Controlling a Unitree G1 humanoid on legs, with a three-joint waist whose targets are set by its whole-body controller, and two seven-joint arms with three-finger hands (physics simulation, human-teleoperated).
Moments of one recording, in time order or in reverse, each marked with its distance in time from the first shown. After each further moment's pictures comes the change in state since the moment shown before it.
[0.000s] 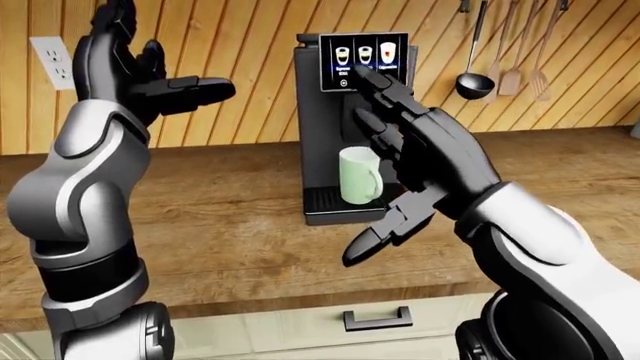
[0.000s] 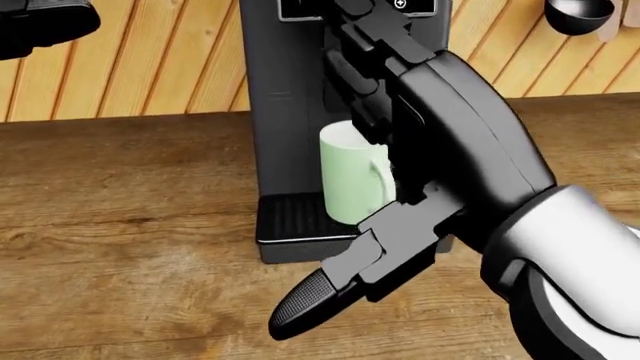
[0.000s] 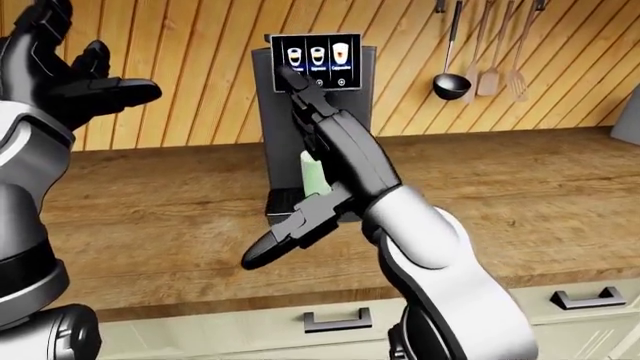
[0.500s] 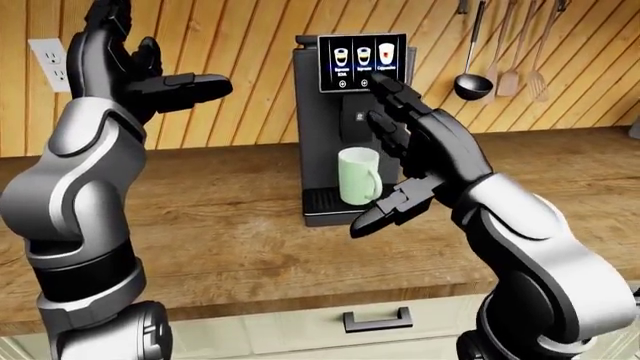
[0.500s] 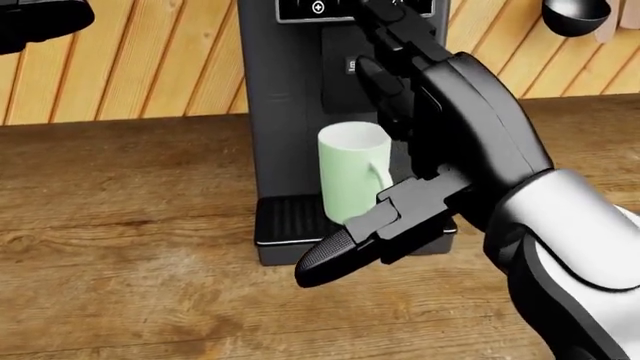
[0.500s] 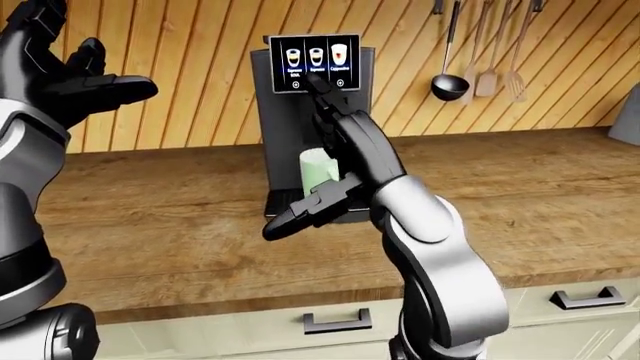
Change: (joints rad) left arm -0.006 0.010 0.004 -0.002 -0.009 0.003 0.007; right arm 0.060 0.011 -0.023 0.143 -0.122 -0.123 0.069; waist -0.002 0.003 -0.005
